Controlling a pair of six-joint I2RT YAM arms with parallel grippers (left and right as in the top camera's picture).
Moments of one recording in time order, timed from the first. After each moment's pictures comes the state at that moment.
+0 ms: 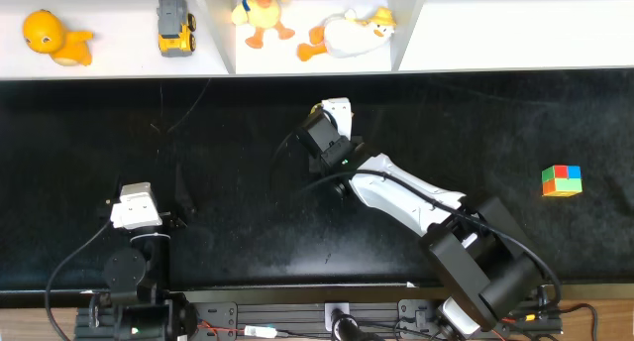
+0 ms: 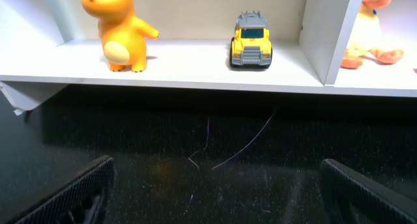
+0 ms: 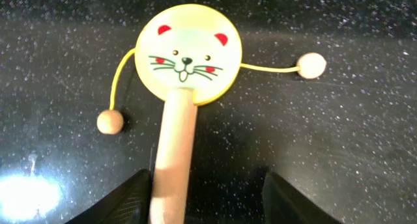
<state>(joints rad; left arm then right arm) 0.08 0.01 0.01 -0.08 -0.07 0.01 0.71 1.79 0.99 -0.27 0.28 0.59</state>
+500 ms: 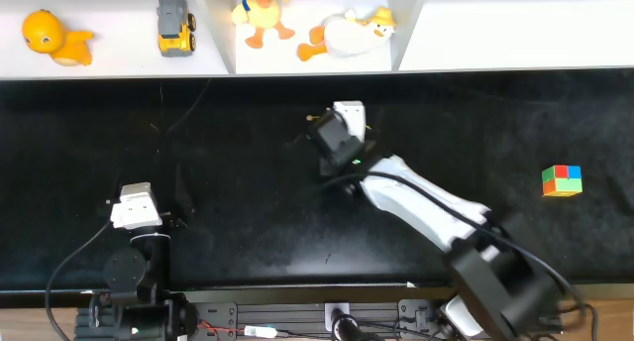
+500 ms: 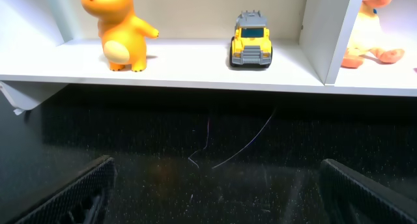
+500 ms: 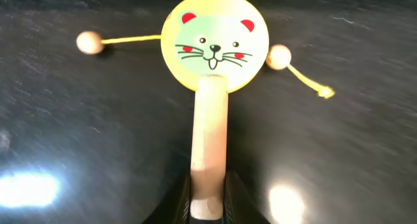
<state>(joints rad) 0.08 0.02 0.01 -0.08 -0.07 0.01 0.66 1.65 0.93 -0.42 0.27 0.62</state>
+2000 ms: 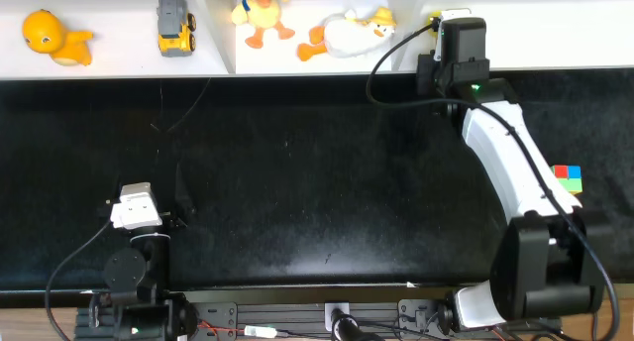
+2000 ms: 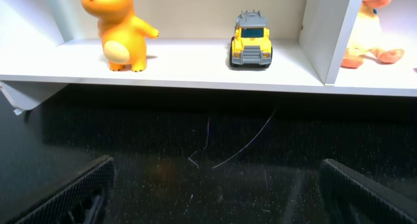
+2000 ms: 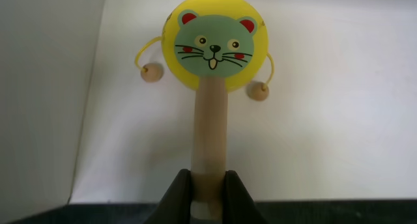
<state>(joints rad) 0.08 0.02 0.01 -0.08 -0.07 0.01 0.11 1.70 1.21 -0.33 0.14 0.04</state>
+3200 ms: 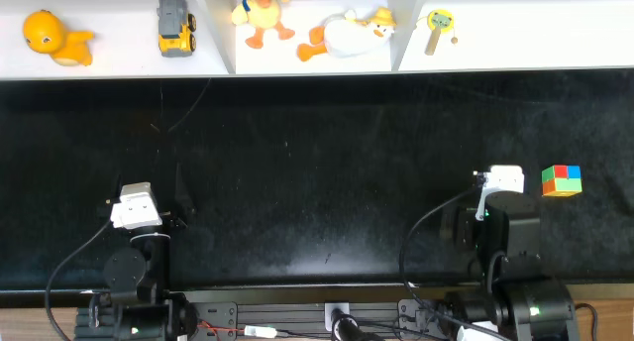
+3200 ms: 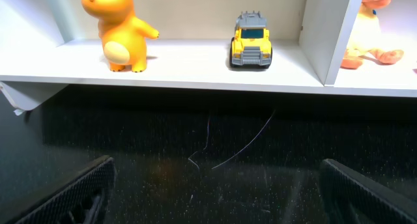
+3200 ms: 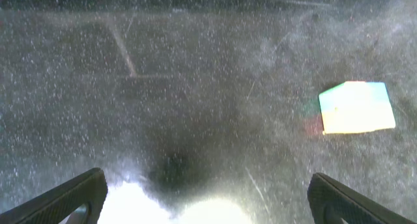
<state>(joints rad) 0.08 0.02 0.01 -0.08 -0.07 0.01 0.10 0.56 0.69 -1.01 0.22 0.06</state>
